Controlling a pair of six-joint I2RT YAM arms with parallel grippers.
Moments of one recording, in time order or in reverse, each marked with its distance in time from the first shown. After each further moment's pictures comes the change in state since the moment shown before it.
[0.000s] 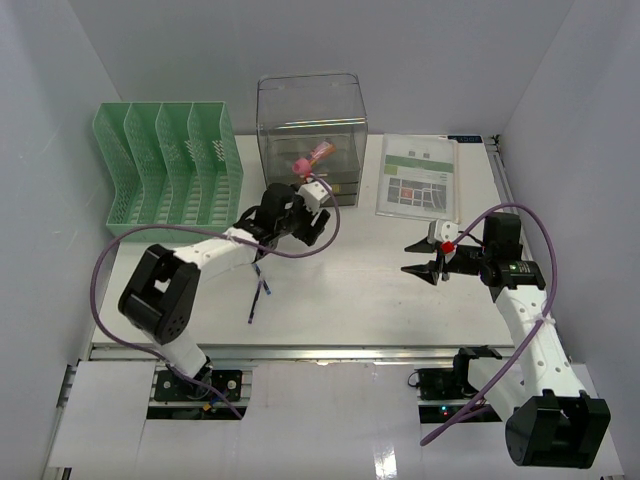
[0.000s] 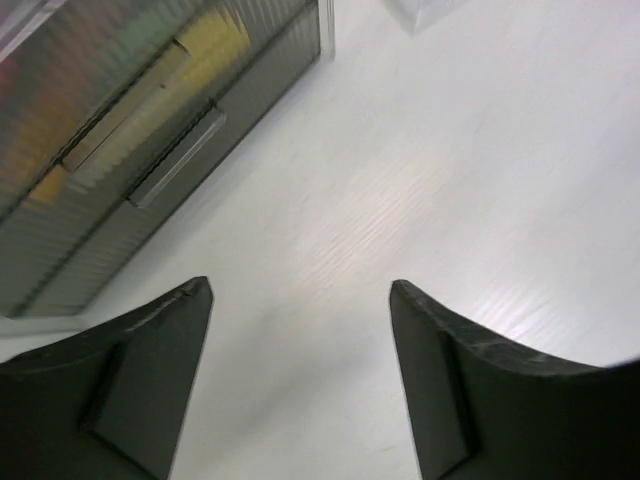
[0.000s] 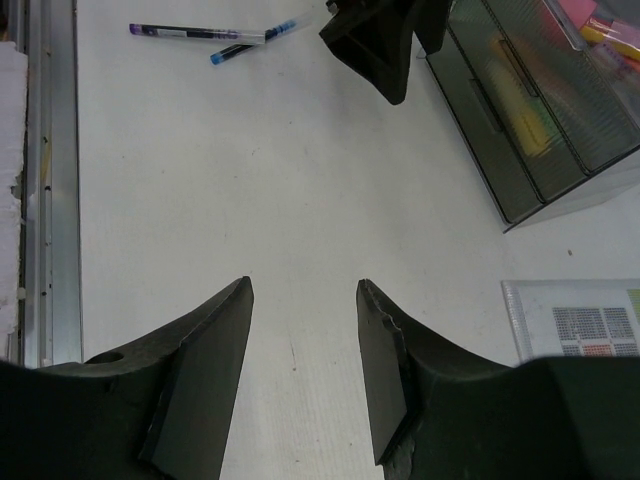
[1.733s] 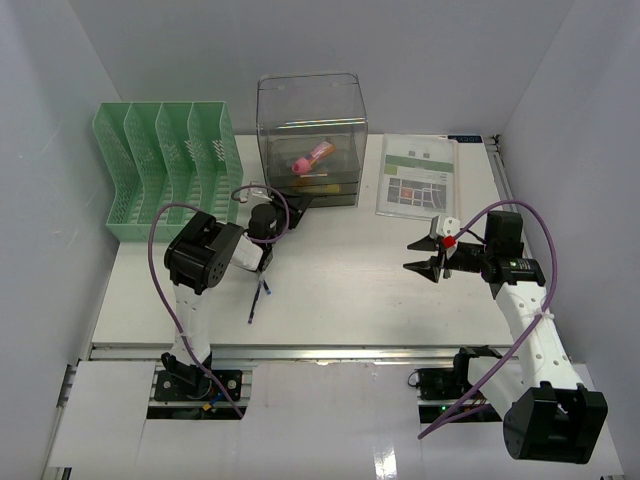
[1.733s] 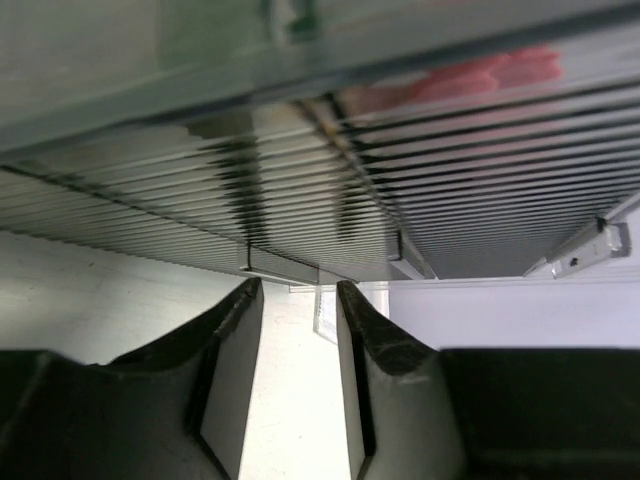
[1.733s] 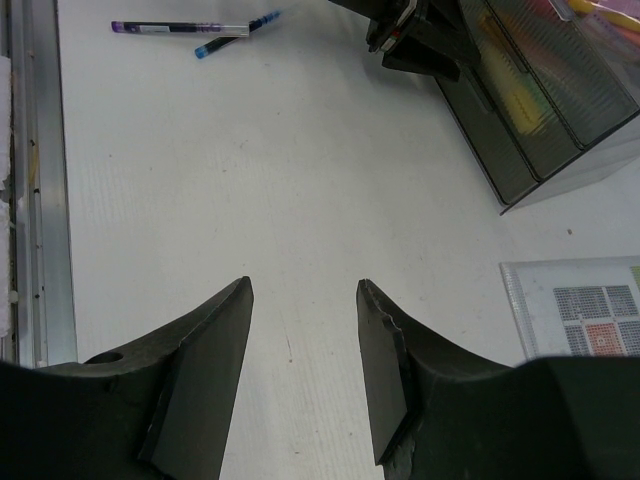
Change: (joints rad) left arm 0.137 0.466 -0.105 0.933 -0.168 -1.405; right arm -0.029 0.028 -0.002 0.022 0.004 0.026
